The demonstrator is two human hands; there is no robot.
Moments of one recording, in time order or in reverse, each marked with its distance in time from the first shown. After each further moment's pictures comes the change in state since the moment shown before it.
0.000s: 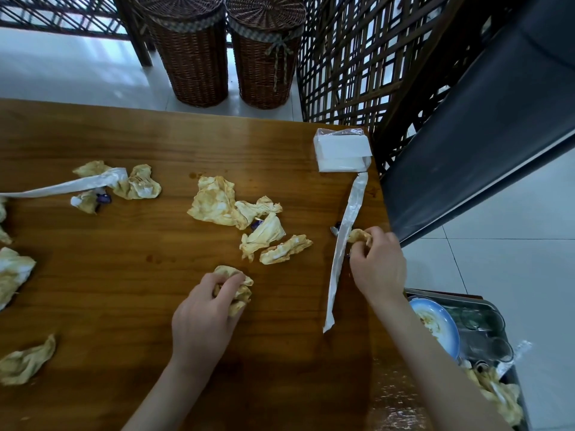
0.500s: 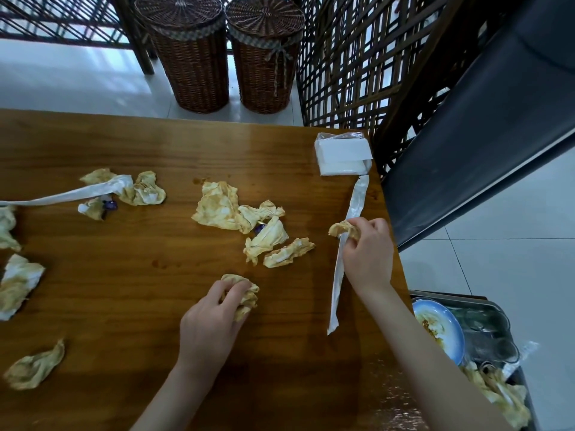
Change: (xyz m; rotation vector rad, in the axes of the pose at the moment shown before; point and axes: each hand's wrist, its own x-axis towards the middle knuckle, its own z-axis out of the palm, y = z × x) left_hand 0.000 0.000 -0.003 -0.056 -0.005 0.062; right_hand 0.006 -0.027 0.003 0.101 0.042 -0.125
